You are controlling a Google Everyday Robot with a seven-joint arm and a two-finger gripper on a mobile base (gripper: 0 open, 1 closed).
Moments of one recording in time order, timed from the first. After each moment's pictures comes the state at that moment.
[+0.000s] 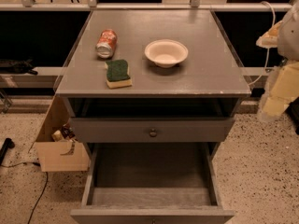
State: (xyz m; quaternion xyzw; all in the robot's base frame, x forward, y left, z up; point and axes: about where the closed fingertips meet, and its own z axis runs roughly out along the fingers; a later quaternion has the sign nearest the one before) arm 0.438 -0.216 0.980 -0.60 0.78 -0.04 0.16
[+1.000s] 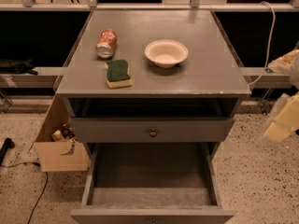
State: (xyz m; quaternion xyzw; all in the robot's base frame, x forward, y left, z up) arm 0.416 -0.227 0.947 -0.55 0.81 -0.01 0.21
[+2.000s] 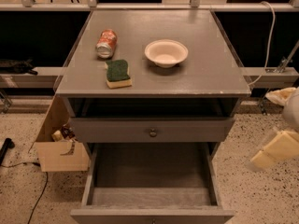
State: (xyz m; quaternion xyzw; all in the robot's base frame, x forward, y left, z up) arm 0.391 -0.231 0.889 -0.49 0.84 0.03 0.24
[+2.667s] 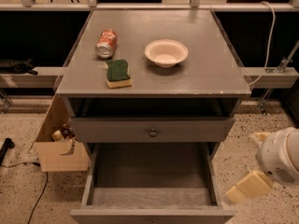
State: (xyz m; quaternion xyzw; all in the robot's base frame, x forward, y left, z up) arm 0.359 -0.212 0.798 -0.43 0.87 0.07 0.22
